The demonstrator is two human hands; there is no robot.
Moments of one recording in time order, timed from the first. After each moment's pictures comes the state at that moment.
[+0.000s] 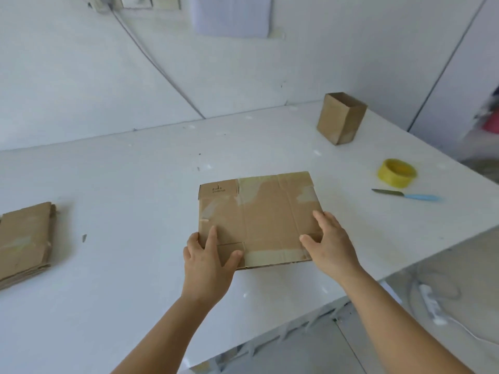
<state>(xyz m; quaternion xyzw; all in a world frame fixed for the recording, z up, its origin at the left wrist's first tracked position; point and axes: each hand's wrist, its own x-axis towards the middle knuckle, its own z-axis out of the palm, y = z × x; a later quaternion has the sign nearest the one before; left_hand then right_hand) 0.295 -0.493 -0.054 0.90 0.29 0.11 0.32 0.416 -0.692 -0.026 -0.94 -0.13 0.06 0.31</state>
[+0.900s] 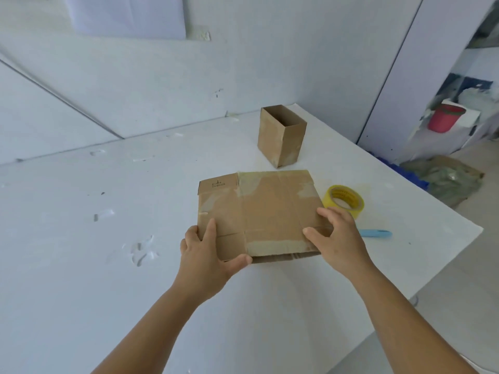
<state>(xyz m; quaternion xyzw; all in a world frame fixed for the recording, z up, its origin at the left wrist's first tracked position) 0.534 -0.583 -0.027 0.92 0.18 0.02 0.36 0.632 -0.816 -0.014 -0.93 -0.05 0.00 0.36</state>
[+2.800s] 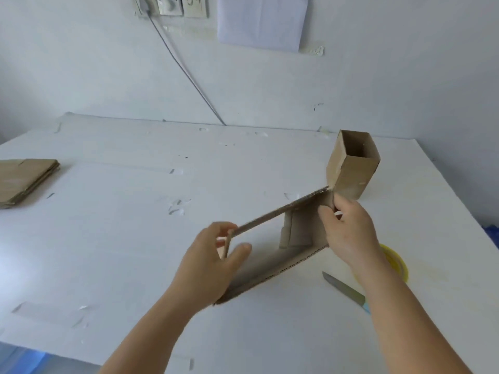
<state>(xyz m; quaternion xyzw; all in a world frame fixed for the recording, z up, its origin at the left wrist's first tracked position) 0.535 -0.734 0.028 0.77 0.40 0.25 0.43 0.745 -0.838 0.047 -0.83 -0.35 0.04 0.44</state>
